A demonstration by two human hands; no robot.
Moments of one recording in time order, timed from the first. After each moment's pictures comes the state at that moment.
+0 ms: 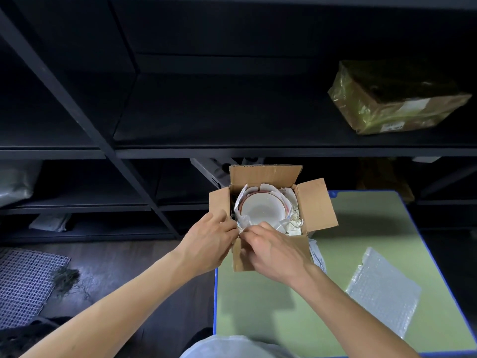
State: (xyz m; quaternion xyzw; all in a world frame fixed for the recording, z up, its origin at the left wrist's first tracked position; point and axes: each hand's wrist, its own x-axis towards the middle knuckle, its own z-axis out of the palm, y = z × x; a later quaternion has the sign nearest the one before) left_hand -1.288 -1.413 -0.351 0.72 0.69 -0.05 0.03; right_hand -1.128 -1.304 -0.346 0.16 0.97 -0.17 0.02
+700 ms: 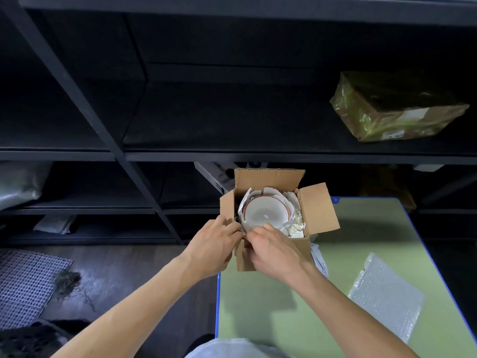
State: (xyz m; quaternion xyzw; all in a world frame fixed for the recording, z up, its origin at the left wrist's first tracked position) left_hand -1.279 -1.419 -0.350 0.70 0.71 -0.02 0.06; right_hand -1.136 -1.310 -0.346 0.20 0.97 -0.14 0.05
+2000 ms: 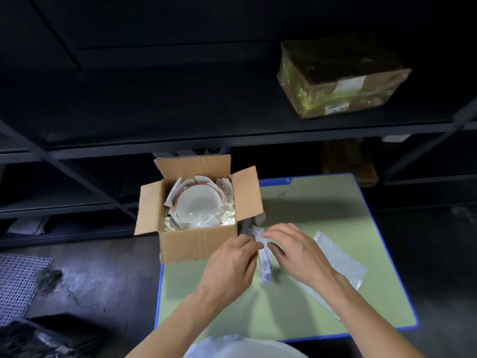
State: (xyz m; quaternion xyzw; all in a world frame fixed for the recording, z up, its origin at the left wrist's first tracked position) left_hand -1.089 -1.335 -0.363 0.59 0.75 0.24 0.17; right_hand -0.947 -1.197 -0.368 0.29 0.92 -0.26 -0.02
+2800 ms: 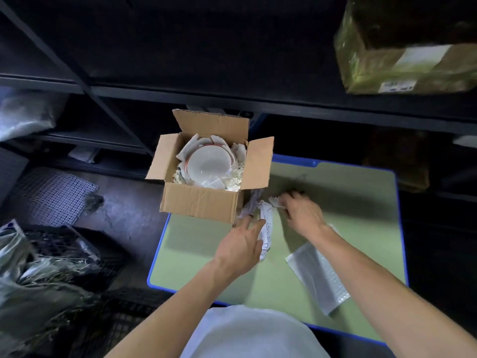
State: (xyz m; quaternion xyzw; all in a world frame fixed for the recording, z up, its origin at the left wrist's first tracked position) left_hand -1.036 -1.314 -0.421 0.44 0.85 0.11 0.27; right_hand -0.970 -1.114 -0.460 0.24 0.95 -0.17 0.12
